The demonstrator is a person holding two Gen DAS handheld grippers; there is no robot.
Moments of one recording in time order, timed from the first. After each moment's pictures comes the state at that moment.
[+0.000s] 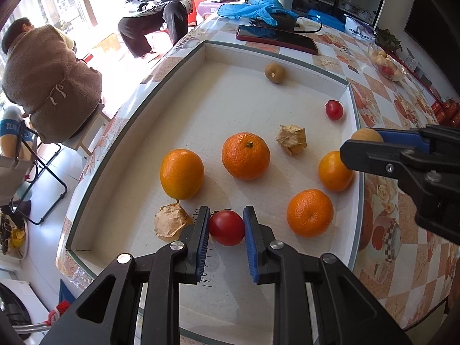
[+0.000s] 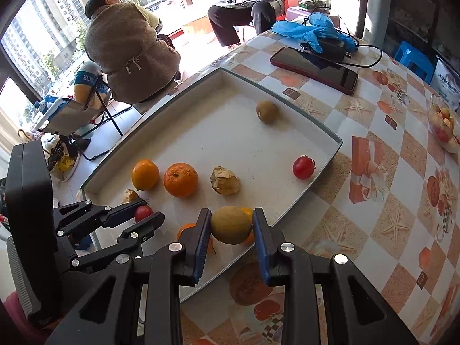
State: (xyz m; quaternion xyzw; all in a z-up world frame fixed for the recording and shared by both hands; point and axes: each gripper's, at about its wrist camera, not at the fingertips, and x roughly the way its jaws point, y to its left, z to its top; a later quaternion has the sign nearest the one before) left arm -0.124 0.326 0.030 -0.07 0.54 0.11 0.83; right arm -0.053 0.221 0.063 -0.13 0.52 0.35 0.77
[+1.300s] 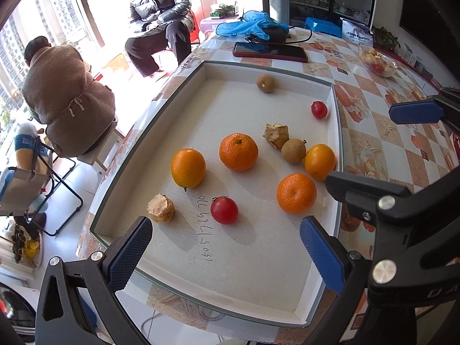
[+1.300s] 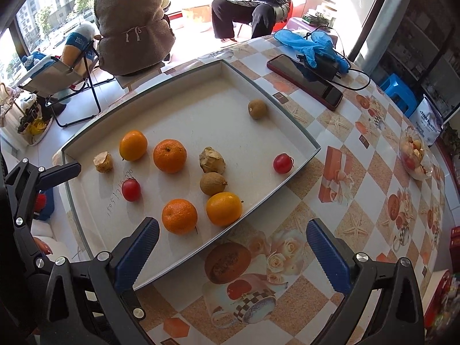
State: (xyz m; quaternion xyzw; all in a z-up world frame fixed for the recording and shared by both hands) left arm -0.154 0.301 0.053 -0.03 0.51 0.13 0.85; right arm -0.083 0.225 0.075 -0.26 0.49 0.31 0.78
